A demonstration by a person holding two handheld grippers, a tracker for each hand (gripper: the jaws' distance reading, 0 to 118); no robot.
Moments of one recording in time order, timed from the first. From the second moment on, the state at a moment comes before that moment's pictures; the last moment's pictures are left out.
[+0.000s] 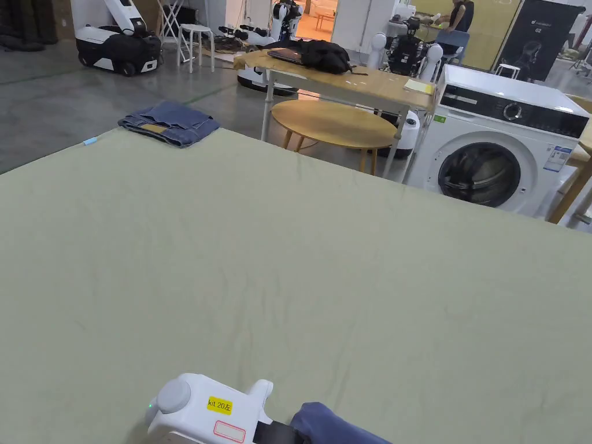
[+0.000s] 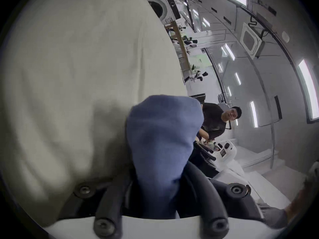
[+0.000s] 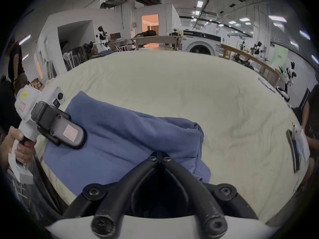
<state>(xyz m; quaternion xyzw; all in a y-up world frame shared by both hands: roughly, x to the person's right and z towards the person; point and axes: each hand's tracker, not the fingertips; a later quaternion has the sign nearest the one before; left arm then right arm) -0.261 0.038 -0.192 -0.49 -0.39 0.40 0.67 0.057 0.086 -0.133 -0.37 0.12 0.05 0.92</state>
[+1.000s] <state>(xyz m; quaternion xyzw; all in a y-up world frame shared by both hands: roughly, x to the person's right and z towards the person) -0.689 0.232 -0.129 -0.55 -0.06 0.29 0.78 -0.029 0.138 -0.186 -0.31 0.19 0.06 0.93</state>
